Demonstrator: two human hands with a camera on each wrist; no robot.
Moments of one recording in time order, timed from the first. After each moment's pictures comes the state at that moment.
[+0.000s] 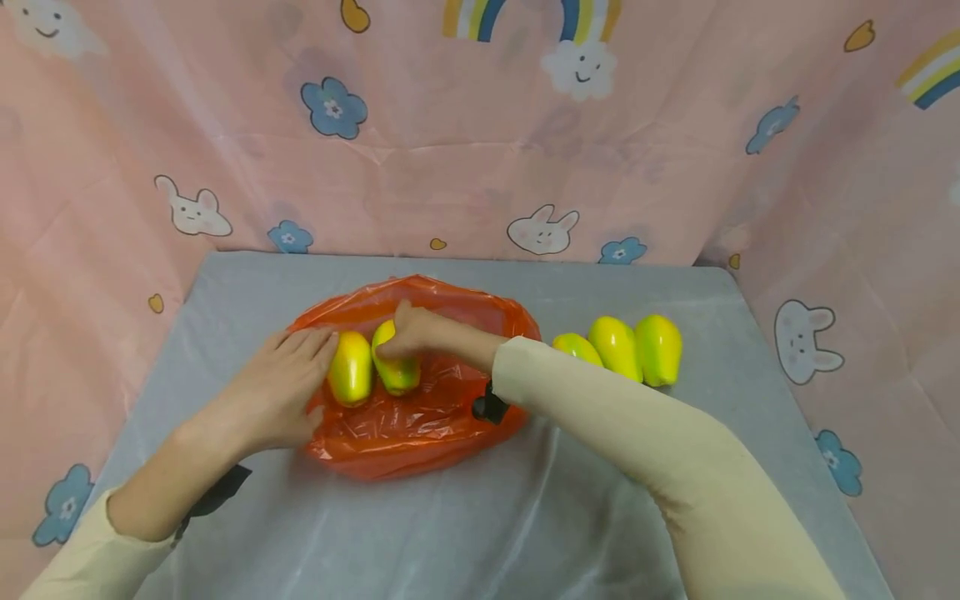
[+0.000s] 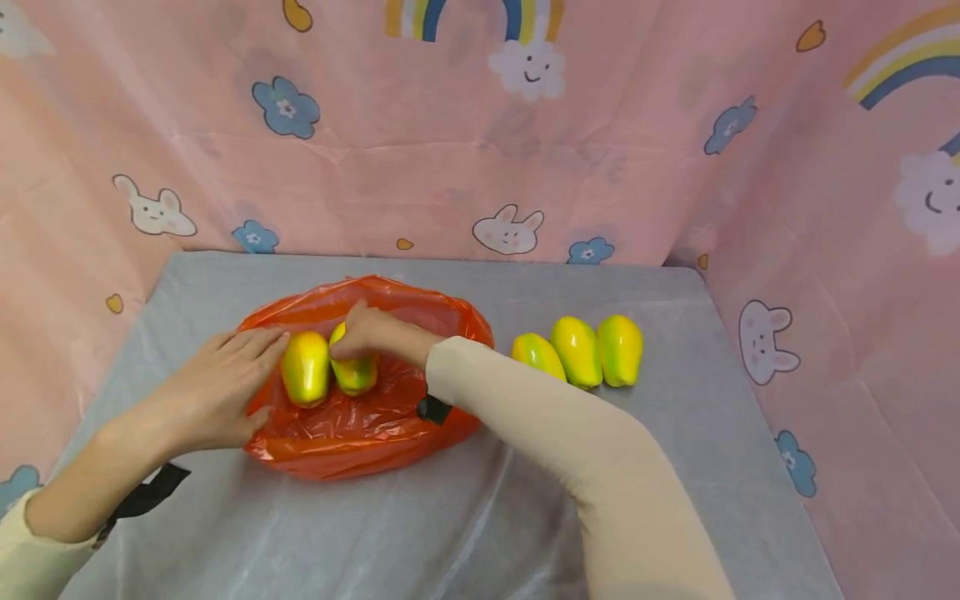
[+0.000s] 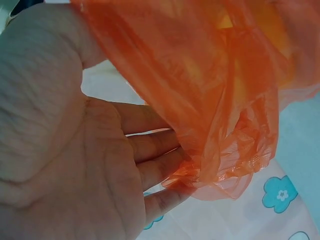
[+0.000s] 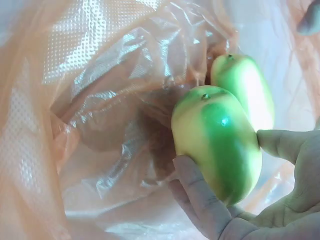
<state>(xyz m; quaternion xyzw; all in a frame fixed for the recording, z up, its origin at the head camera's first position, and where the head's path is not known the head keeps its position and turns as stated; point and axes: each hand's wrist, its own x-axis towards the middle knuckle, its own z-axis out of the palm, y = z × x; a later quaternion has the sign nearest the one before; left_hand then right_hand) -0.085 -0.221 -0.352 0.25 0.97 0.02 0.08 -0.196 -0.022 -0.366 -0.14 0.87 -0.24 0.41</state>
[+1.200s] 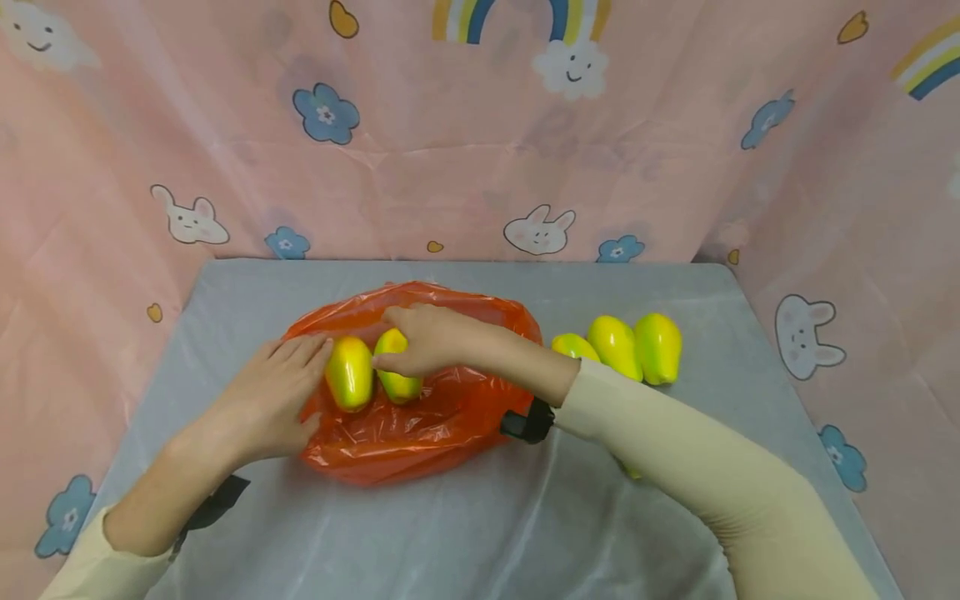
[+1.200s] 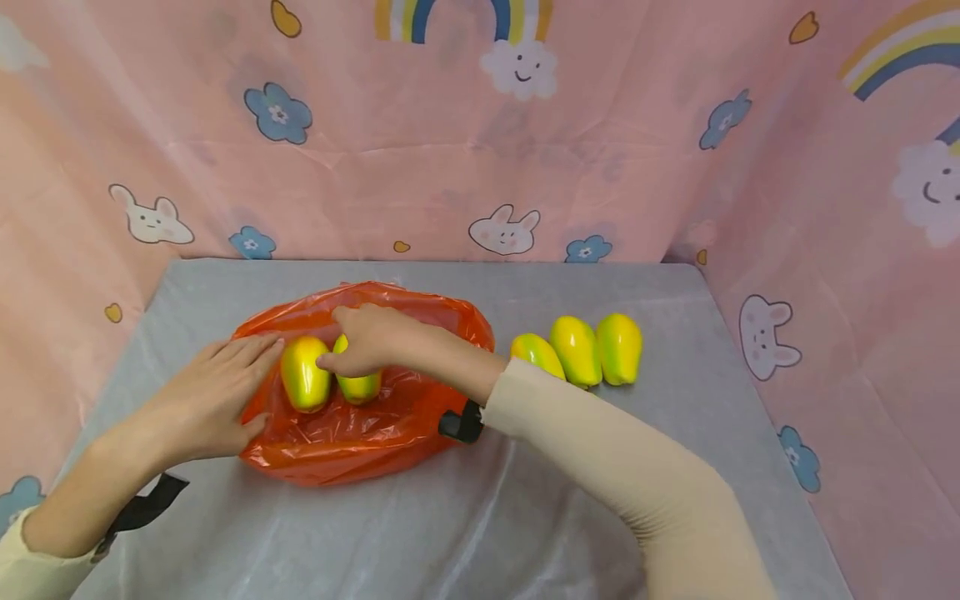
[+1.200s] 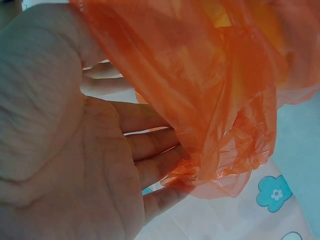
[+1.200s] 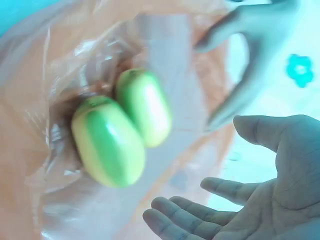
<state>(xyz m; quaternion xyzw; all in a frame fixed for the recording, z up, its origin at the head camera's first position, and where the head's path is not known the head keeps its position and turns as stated) -0.082 -0.224 -0.355 0.25 0.97 0.03 0.08 -0.165 0.006 -0.323 -0.28 0.90 -0.16 0.31</state>
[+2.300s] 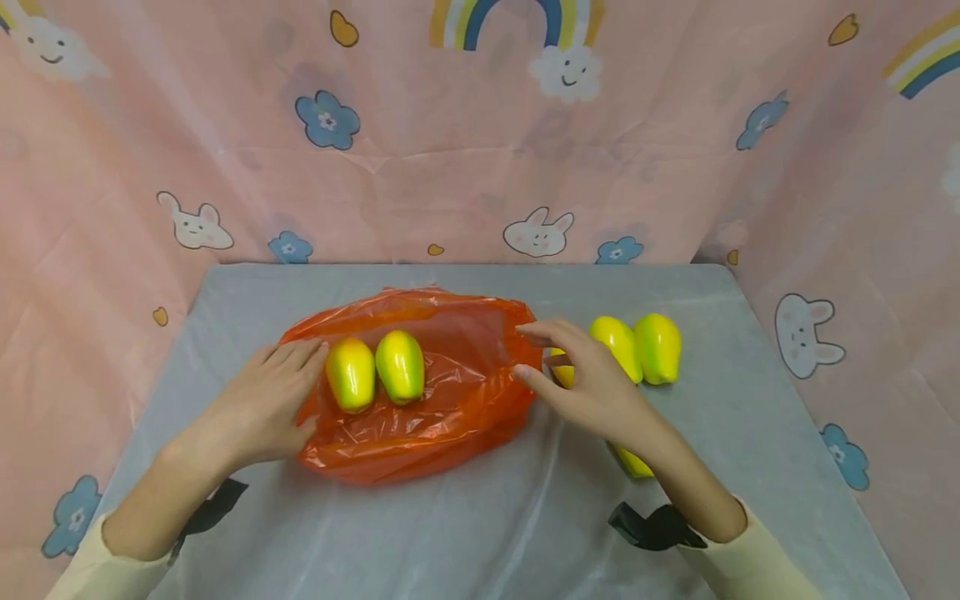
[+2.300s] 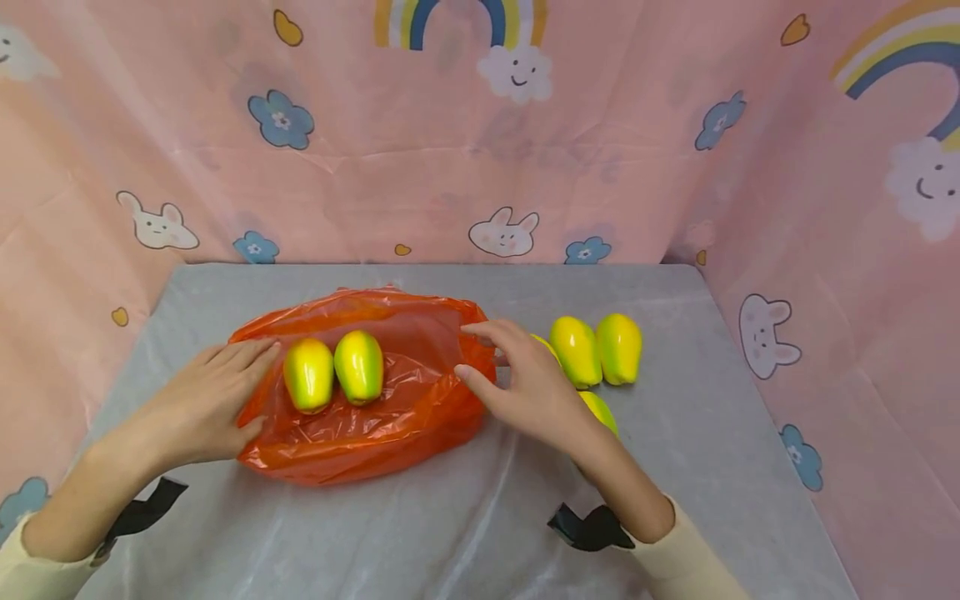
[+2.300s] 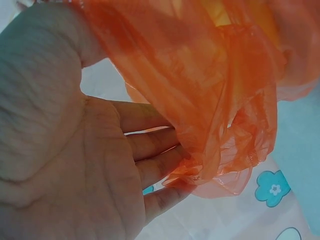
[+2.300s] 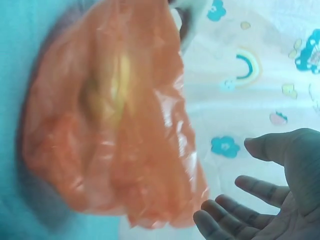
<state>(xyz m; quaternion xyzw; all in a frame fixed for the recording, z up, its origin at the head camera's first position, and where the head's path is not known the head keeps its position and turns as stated) -0.075 -0.229 -0.356 0.24 0.97 0.04 0.07 -0.087 0.159 -0.347 -0.18 0.90 -0.40 0.04</state>
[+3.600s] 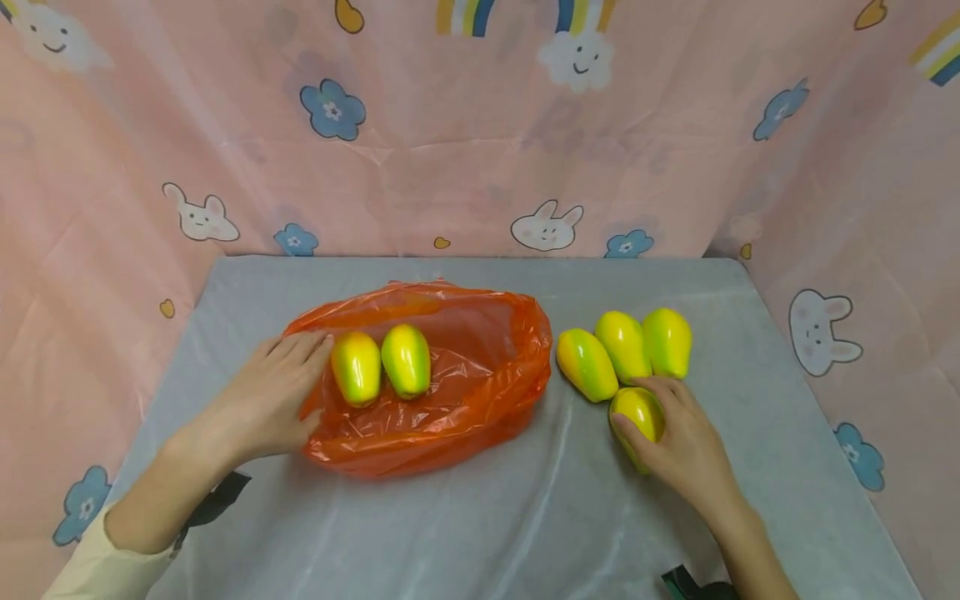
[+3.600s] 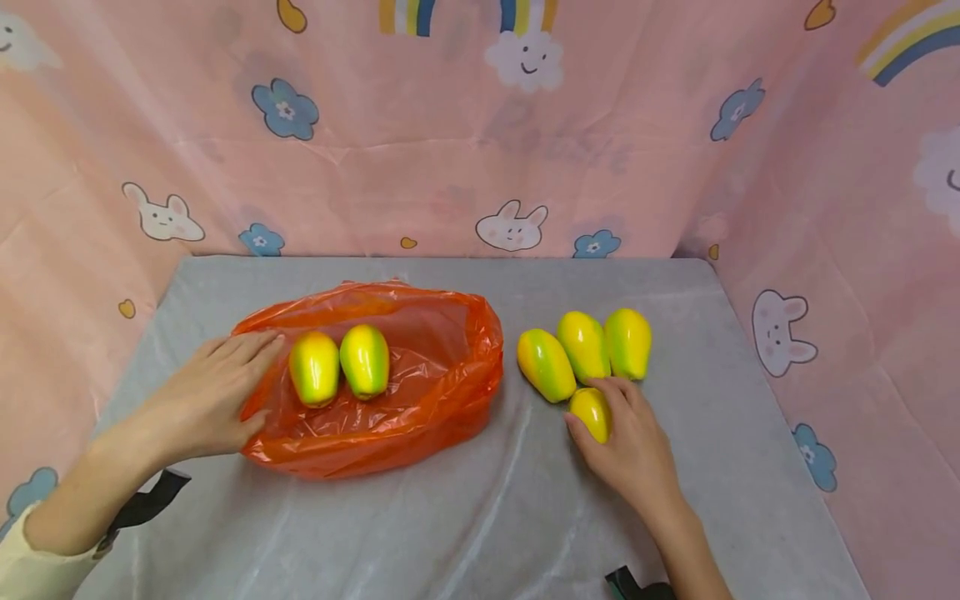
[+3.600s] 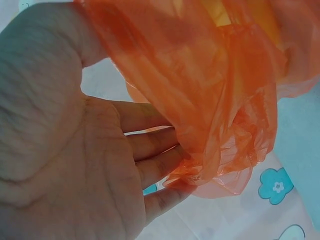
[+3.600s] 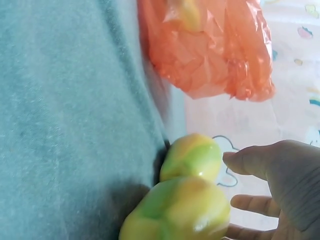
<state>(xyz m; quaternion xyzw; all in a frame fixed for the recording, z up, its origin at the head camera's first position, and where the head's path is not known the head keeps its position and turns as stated) -0.076 -0.230 -0.353 0.24 0.97 0.04 0.07 -0.037 0.253 -0.433 -0.05 0.96 -0.27 -0.07</state>
